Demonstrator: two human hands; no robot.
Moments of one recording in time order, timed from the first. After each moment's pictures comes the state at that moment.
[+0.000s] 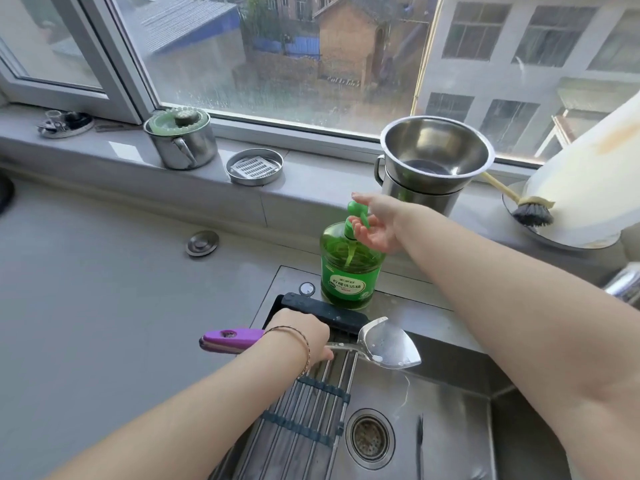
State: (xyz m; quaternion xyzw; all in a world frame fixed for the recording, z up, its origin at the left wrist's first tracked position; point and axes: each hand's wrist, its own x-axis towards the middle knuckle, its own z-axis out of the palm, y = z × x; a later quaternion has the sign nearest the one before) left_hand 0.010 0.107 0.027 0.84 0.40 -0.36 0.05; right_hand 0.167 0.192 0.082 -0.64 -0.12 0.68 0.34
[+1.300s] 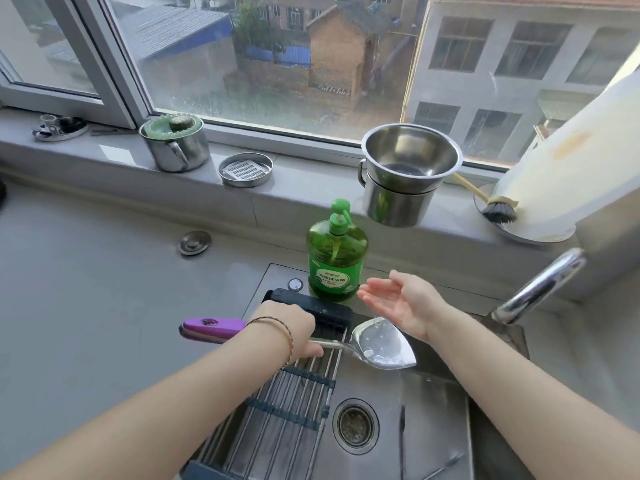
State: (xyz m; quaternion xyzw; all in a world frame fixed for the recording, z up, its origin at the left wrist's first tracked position) left_hand 0.003 0.078 0.059 0.85 0.41 -0.33 0.02; right_hand 0.176 0.055 0.043 -0.56 -0.06 0.65 0.51
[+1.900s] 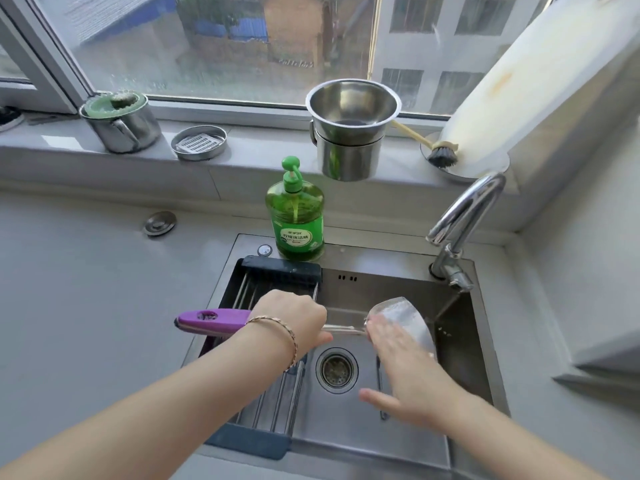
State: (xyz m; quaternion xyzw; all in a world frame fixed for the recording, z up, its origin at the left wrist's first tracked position) left_hand 0.026 -0.009 0.069 0.91 0.30 -0.28 -0.04; right_hand 0.183 -0.132 -0.029 -0.67 -0.72 0.18 0.00
